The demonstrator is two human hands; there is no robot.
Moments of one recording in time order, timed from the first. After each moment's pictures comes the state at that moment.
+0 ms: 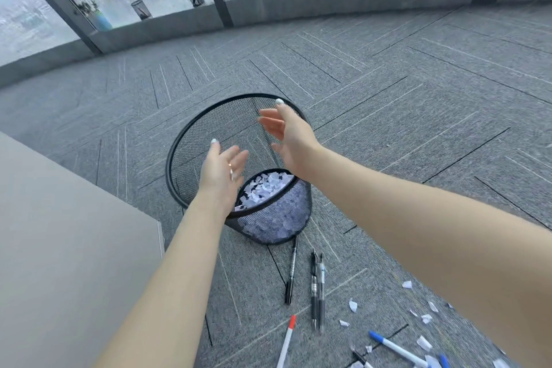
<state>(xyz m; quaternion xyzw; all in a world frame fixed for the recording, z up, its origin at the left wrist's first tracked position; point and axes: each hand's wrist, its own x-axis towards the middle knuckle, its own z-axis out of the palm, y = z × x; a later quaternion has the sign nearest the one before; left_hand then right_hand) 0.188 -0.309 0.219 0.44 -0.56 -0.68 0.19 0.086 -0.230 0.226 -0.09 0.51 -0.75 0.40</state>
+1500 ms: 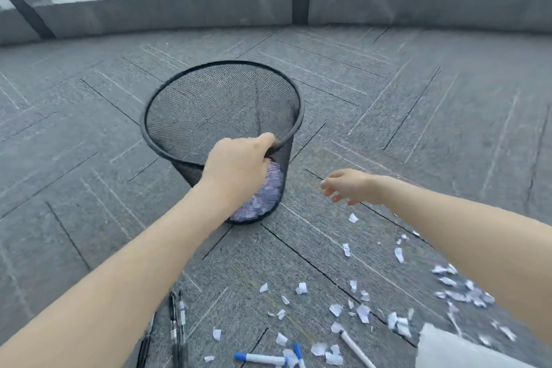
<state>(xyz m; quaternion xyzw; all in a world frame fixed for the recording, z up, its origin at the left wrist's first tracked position) 0.036 -0.089 0.218 -0.02 -1.00 -0.01 0.04 -0.054 0.107 0.111 -0.05 0.87 -0.29 0.40</state>
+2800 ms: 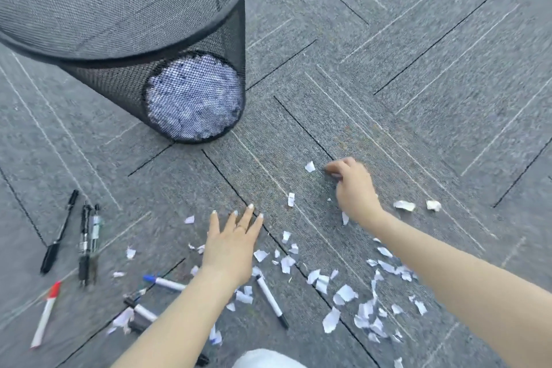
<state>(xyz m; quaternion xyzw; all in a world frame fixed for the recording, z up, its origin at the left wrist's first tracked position) 0.130 0.043 0.031 0.06 -0.91 -0.04 -0.40 -0.029 0.225 -0.016 -0.16 0.94 -0.23 0.18</state>
